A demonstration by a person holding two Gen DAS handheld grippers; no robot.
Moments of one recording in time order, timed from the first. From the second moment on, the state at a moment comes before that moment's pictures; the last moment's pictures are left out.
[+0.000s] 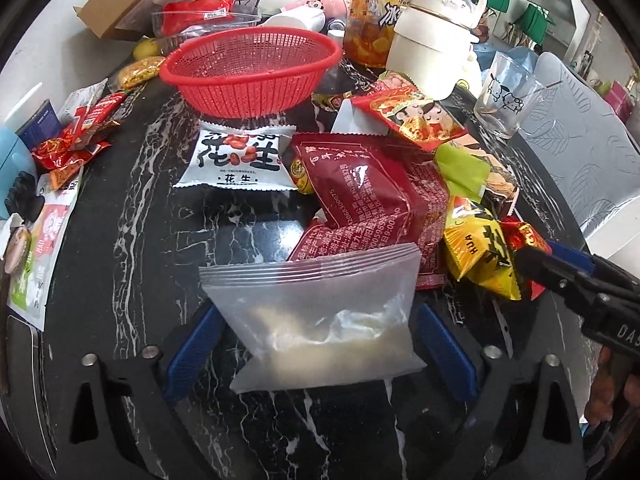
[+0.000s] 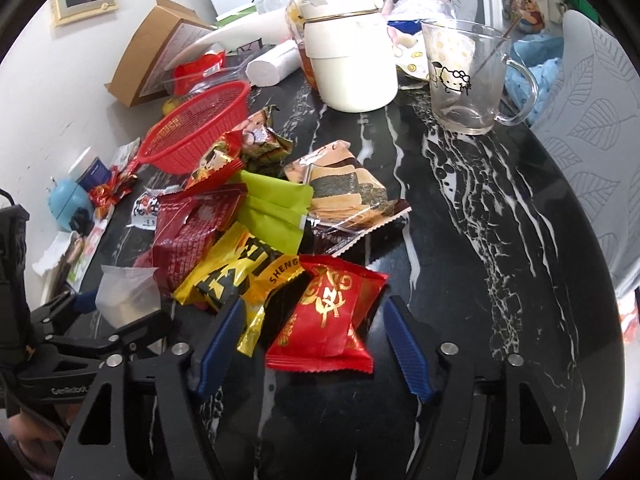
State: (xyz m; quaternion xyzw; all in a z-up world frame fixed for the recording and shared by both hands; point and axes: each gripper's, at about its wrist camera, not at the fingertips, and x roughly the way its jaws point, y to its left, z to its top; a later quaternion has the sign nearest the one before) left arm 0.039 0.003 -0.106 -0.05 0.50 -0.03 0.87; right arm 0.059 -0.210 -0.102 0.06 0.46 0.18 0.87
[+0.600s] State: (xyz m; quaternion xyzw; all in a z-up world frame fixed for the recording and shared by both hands) left arm 0.034 0.008 -0.102 -0.03 0.49 -0.03 0.87; right arm 0.067 -0.205 -0.112 0.04 0.48 0.16 0.86
